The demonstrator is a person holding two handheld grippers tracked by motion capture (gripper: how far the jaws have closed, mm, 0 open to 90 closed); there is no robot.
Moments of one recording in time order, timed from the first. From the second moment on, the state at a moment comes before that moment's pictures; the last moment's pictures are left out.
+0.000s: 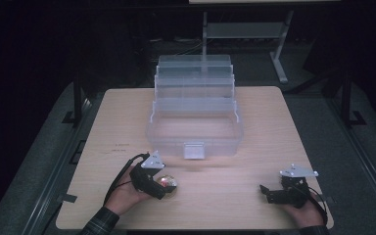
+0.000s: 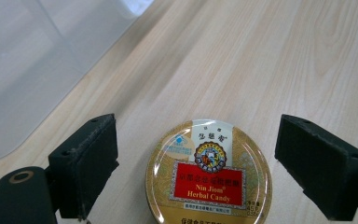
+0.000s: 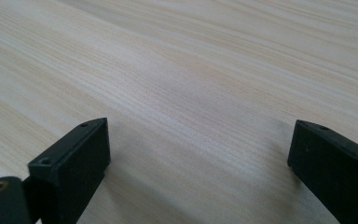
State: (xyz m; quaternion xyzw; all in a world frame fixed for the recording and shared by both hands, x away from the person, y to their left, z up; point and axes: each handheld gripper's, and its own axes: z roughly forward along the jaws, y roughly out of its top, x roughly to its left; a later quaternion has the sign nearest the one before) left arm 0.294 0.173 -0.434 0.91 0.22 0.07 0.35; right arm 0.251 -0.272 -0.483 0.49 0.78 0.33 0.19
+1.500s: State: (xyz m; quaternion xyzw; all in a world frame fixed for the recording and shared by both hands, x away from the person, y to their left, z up) left arm 0.292 0.166 -0.457 0.94 0.19 0.05 0.27; right arm 0.251 -0.272 -0.483 0.49 0.78 0.33 0.19
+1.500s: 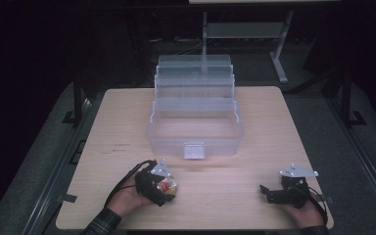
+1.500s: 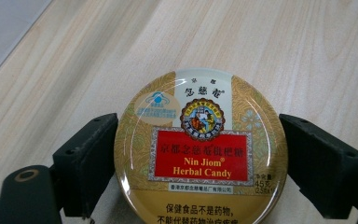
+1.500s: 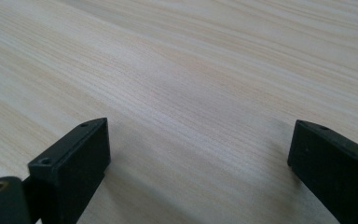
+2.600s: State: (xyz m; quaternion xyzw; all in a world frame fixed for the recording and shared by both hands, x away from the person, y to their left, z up) left arm 0.292 0.166 -0.445 0.94 0.19 0.04 0.29; right arm 0.251 -0.272 -0.483 0.49 0.78 0.33 0.19
